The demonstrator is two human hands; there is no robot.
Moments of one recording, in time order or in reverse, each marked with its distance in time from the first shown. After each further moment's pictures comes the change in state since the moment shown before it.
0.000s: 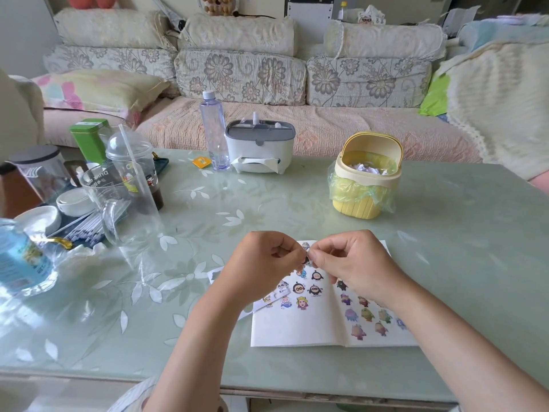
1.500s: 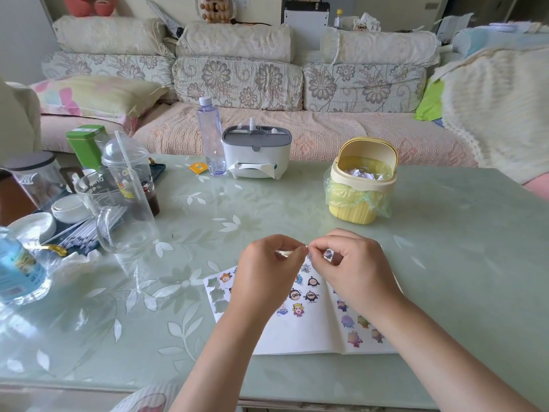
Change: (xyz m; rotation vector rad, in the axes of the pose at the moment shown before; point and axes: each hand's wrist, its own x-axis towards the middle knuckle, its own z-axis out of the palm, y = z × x) left_hand 0.003 0.004 0.029 -0.059 0.264 -0.058; right_hand -0.001 0.010 0.008 -0.382 0.359 -0.379
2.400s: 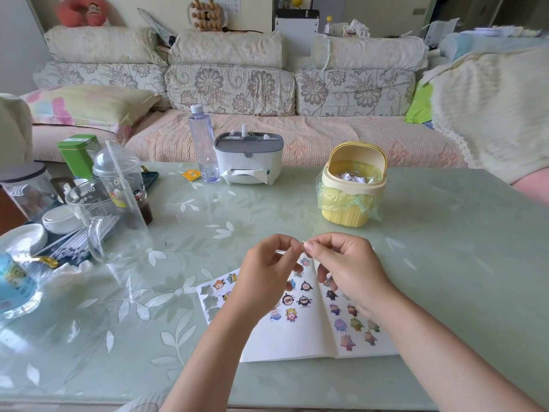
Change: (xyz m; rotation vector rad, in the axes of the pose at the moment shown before) left_hand 0.005 0.002 0.005 -0.225 -0.161 0.025; right_hand 0.007 0.005 -0.001 0.571 -0.090 0.523
